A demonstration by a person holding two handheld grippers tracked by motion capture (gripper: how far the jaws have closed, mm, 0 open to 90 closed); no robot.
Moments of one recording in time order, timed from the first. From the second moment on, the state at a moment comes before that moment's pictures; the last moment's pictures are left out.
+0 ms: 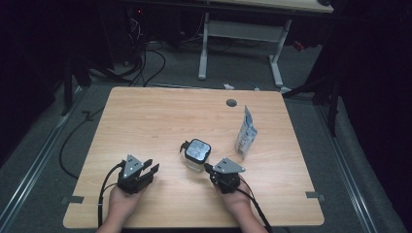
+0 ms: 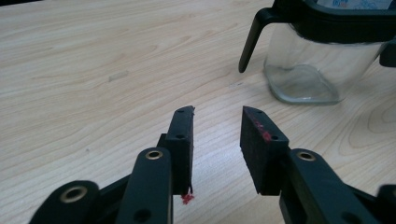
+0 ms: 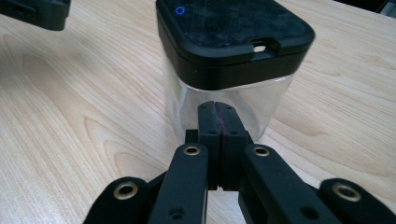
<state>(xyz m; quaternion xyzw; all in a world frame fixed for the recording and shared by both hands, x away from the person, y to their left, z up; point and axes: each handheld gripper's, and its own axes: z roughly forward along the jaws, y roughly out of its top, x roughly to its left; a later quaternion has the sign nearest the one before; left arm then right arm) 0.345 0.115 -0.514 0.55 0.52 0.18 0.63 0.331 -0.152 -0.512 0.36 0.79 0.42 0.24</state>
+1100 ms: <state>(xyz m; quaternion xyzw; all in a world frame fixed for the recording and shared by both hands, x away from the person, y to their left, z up) 0.441 0.042 -0.500 0.54 0.53 0.16 0.64 0.354 -0.186 -0.510 0.42 0.76 0.42 0.25</state>
